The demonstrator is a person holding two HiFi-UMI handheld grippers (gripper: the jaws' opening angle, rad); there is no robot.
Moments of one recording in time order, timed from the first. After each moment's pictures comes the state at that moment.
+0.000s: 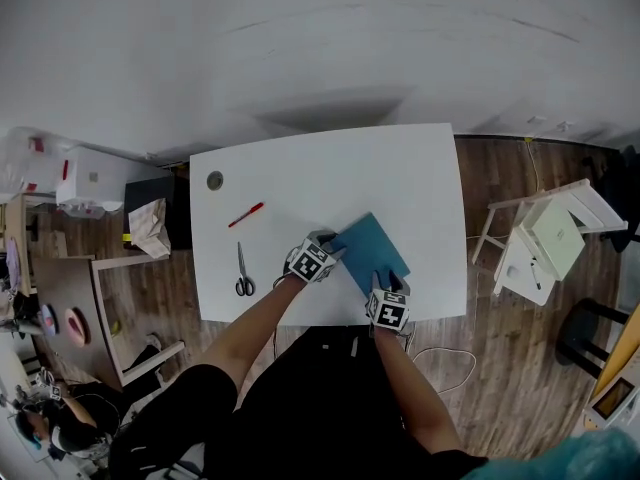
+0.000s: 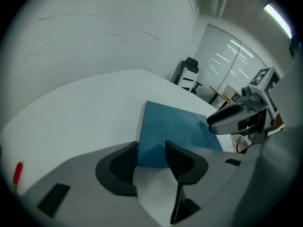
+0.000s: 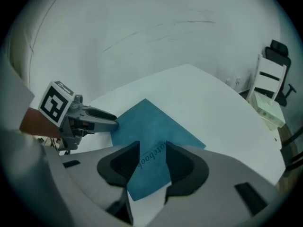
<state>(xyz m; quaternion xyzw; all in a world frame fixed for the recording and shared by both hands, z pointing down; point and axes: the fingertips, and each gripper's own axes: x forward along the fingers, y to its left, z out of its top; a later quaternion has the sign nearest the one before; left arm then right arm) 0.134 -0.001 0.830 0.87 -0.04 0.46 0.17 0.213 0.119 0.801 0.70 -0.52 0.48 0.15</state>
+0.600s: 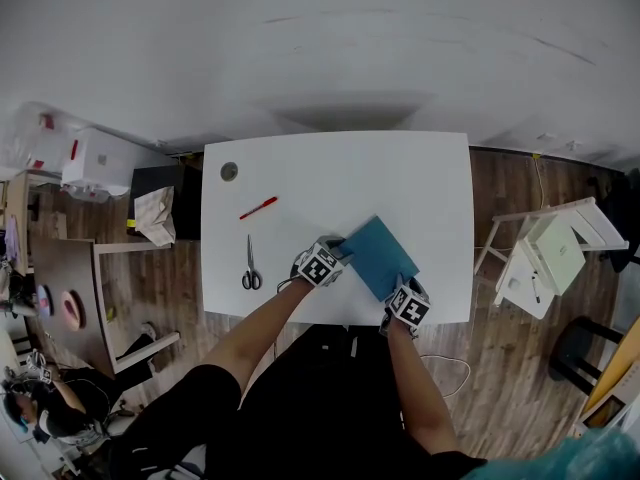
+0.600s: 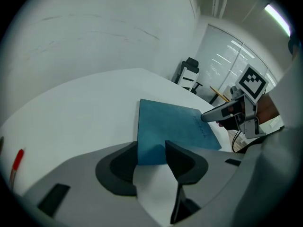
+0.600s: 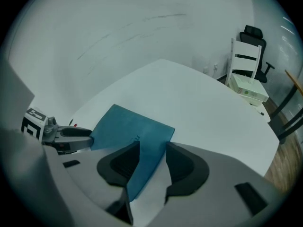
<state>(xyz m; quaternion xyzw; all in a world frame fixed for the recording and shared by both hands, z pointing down) 0.113 0.014 0.834 0.87 -0.05 0.46 0.17 0.253 0.147 0.818 0.73 -0.42 0.53 0.10</state>
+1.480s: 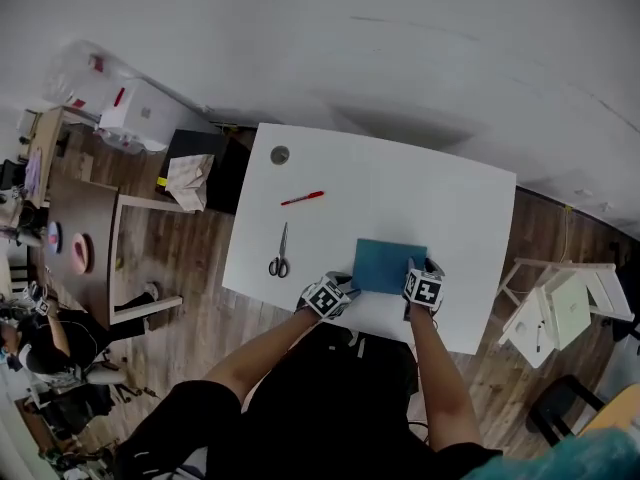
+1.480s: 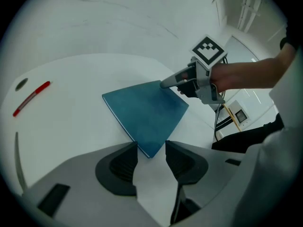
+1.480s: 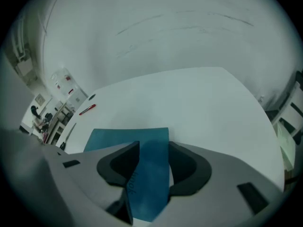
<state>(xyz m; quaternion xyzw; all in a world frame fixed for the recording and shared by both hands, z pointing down) 0.027 0.082 0.833 0.82 -0.11 0.48 0.30 0.225 0.015 0.817 0.63 -0.59 0.45 0.24</state>
